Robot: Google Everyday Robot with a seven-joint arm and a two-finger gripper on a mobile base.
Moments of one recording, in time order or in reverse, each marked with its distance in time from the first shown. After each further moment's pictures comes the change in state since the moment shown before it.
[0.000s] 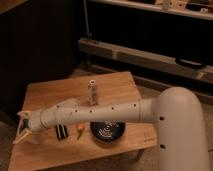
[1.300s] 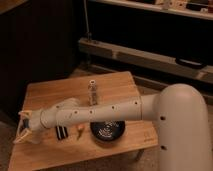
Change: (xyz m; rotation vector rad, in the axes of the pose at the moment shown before) arm 0.000 -0.001 -0.002 0.006 0.007 -0.001
